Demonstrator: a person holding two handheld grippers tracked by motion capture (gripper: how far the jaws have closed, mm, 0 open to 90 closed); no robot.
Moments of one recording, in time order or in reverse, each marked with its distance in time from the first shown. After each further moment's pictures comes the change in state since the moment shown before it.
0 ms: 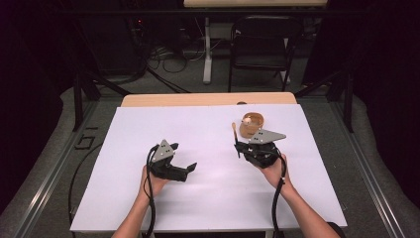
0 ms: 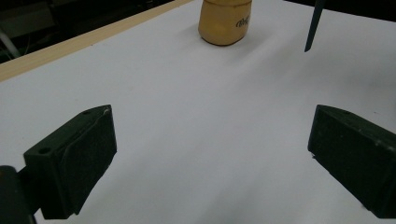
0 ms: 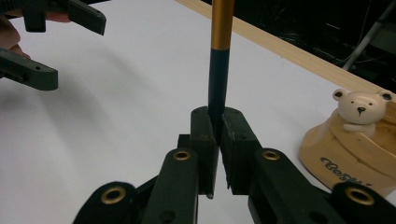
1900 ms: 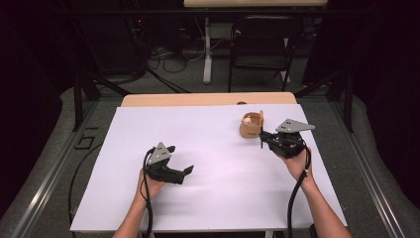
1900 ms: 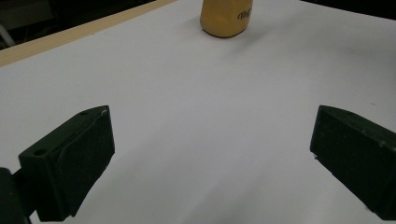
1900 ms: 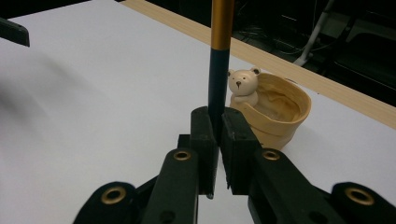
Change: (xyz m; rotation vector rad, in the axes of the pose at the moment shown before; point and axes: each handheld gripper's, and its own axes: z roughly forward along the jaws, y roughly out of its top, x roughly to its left) left arm 0.003 -0.010 -0.005 0.009 -0.007 -0.021; right arm -0.055 -0.005 -0.041 0.000 -0.120 0.071
